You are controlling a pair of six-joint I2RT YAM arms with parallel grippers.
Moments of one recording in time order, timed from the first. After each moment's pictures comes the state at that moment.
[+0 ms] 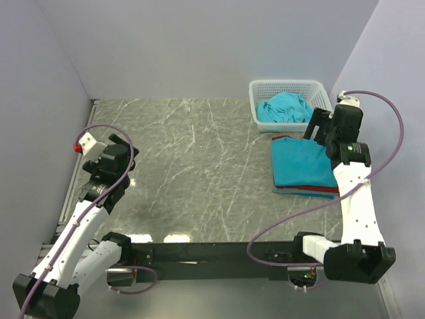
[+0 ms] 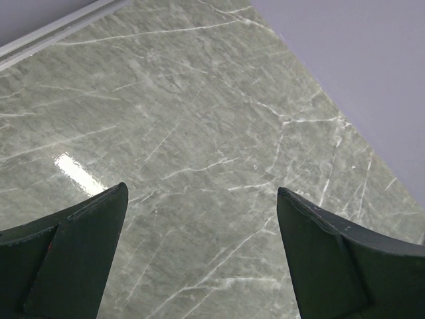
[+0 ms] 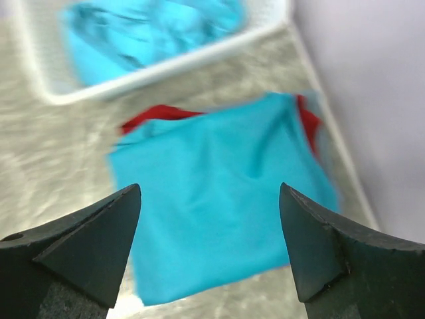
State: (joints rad) left arm -0.28 0.82 0.75 -0.41 -0.72 -0.86; right arm -0.12 1.15 1.25 -0.66 0.18 0.15
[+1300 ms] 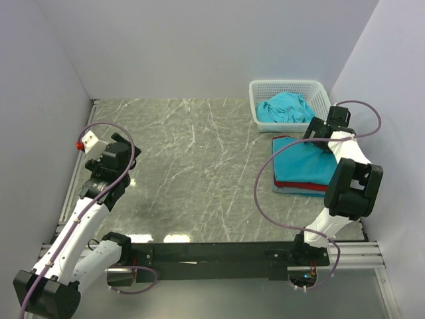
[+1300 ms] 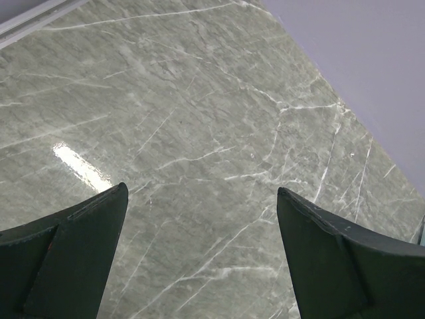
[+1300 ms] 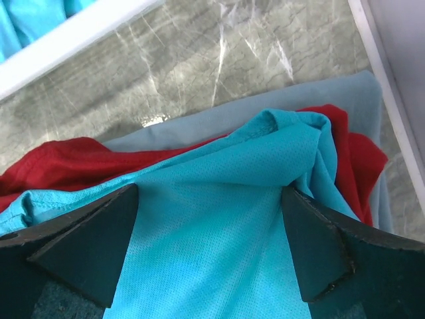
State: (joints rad) left arm -0.28 0.84 0.77 -0.42 -0.68 -0.87; right arm -0.28 1.70 1.23 -0.43 0.04 0.19
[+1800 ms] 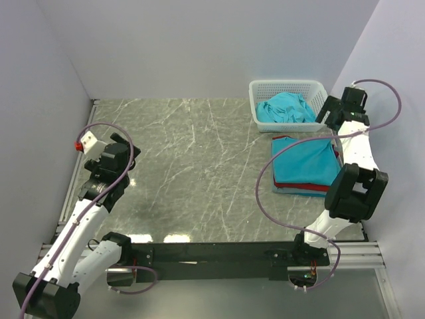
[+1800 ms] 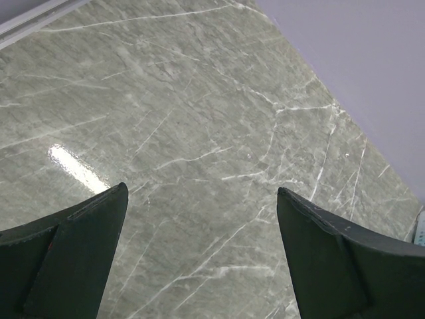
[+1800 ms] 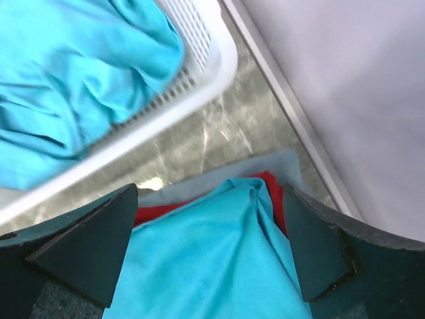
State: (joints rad) left arm -0.28 0.83 0.77 -0.43 -0.68 -0.87; right arm -0.31 1.67 1.46 -0.50 0.12 0.17
